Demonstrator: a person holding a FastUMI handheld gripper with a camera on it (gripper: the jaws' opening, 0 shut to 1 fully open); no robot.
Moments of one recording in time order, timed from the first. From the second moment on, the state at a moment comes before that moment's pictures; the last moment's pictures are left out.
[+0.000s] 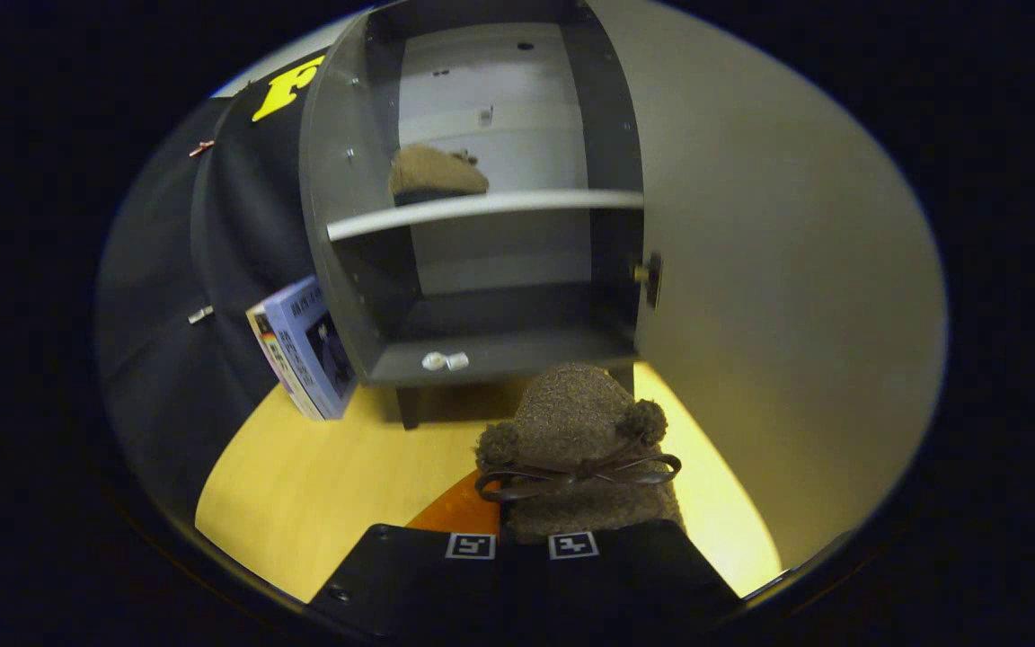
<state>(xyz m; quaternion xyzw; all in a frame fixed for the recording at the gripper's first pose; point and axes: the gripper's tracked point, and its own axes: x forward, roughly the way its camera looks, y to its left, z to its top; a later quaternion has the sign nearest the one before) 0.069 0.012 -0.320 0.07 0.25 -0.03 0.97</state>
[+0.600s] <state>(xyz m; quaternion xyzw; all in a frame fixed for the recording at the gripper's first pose) 0.180 -0.001 -0.142 0.08 0.16 -0.03 0.98</state>
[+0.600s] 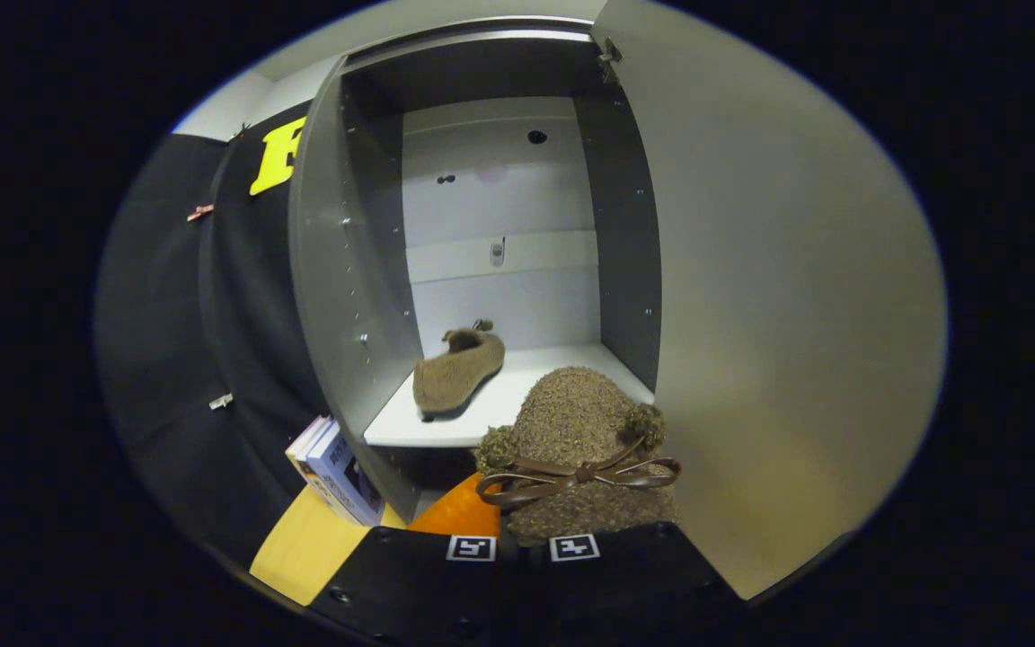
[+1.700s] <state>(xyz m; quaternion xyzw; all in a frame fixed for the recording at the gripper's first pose) 0.451 -0.026 -0.208 0.05 0.24 -0.05 0.97</state>
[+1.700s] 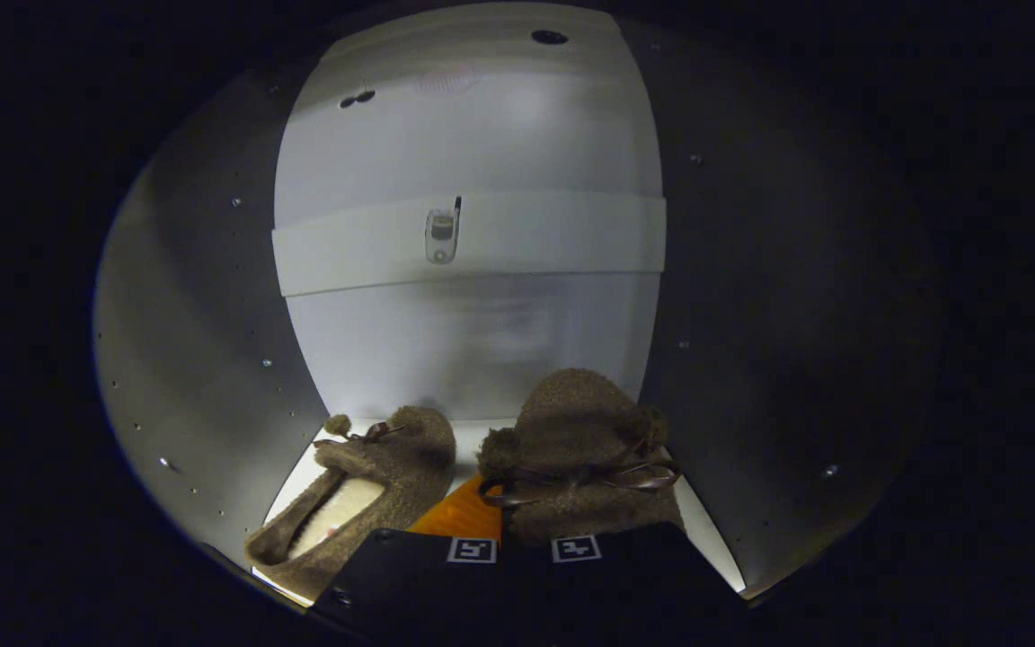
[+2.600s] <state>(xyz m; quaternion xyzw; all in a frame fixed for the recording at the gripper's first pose) 0.418 -0.018 -0.228 0.06 0.34 -0.03 0.94</state>
